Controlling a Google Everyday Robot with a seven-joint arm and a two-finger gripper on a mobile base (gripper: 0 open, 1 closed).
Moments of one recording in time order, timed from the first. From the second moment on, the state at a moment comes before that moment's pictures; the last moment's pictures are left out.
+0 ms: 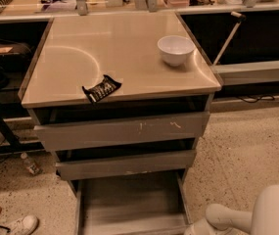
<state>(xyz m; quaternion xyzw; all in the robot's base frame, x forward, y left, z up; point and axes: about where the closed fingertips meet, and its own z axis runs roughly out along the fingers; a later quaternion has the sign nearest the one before) 0.342 -0.161 0.159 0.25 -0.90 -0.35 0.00</state>
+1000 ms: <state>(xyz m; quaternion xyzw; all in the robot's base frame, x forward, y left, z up) 0.388 -0.160 0.158 0.23 -0.91 -0.35 -0.03</state>
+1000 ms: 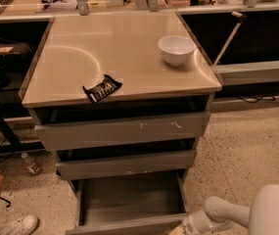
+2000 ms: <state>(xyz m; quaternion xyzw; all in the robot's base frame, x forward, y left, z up) 0.448 -0.132 0.178 0.24 -0.90 -0.35 -0.07</state>
